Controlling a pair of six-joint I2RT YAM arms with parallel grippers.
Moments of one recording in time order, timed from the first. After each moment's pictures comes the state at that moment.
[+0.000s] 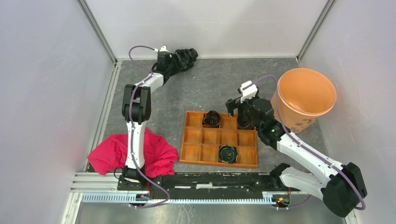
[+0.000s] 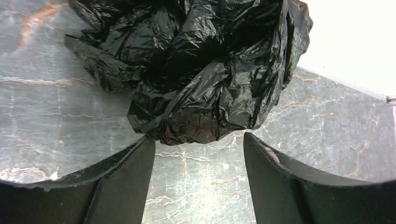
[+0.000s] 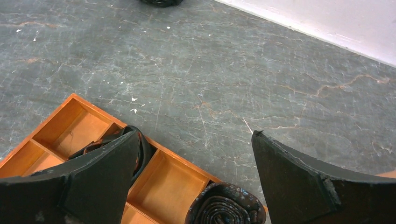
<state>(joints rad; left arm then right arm) -0.19 2.38 1.80 0.11 0.11 -0.62 0.61 1.02 0.65 0.17 0.21 -0.03</state>
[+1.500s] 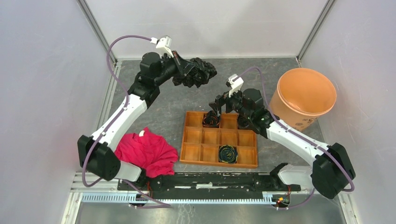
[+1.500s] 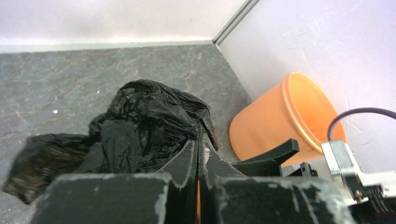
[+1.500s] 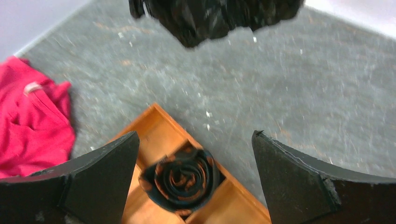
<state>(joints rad) -0.41 1.44 1.32 0.01 0.27 -0.54 0.61 1.24 0.78 0.19 -0.12 0.07</state>
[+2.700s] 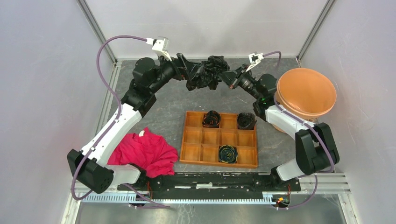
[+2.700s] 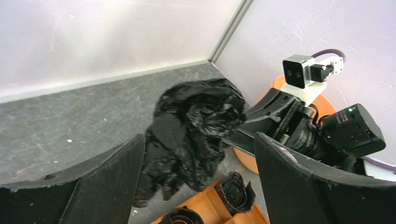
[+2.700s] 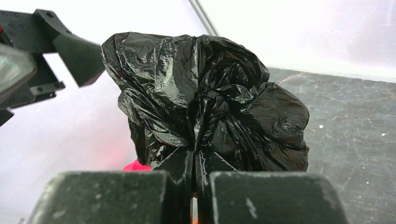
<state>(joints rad) -0.49 1.29 1.28 0.03 0.21 -0.41 0.38 1.50 0.89 0.86 -0.47 0.67</state>
